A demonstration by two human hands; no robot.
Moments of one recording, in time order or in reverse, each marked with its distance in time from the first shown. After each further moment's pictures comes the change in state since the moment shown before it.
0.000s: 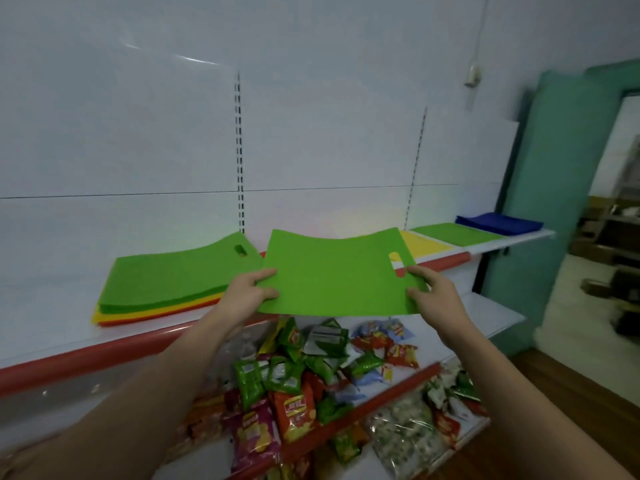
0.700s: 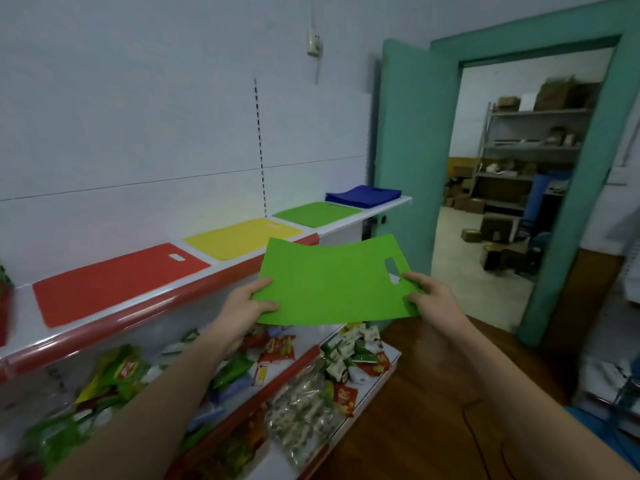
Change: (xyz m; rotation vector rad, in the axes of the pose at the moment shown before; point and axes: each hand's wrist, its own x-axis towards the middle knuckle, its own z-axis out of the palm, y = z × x) left_hand 0.040 0.049 0.375 -0.087 -0.326 -0.014; right_hand 0.057 0.181 -0.318 -0.070 0.166 0.233
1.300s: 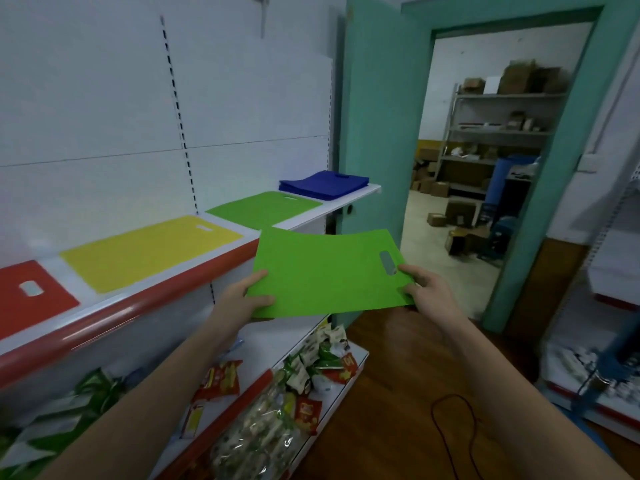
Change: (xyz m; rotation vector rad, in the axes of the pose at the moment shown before) left_hand 0.197 -0.029 0.118 -0.042 -0.106 0.000; right_hand 0.187 0.079 -0.036 0.052 0.086 0.088
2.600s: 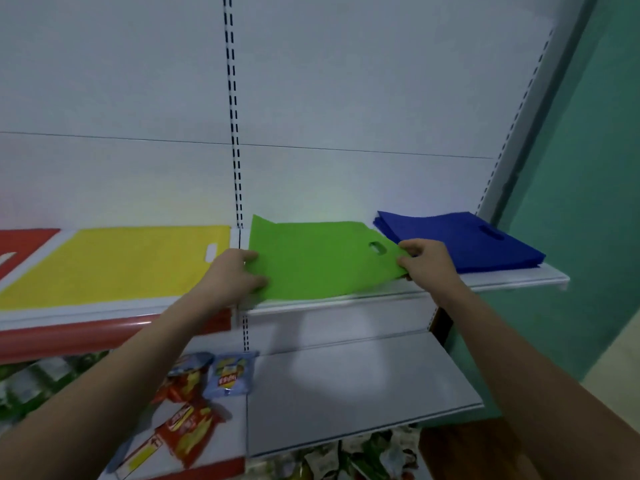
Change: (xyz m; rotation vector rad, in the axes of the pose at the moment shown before) left_hand 0.265 0.052 0.017 0.686 0.680 -0.275; right_hand 0.483 -0.043 0.175 -0.125 -0.505 -0.404
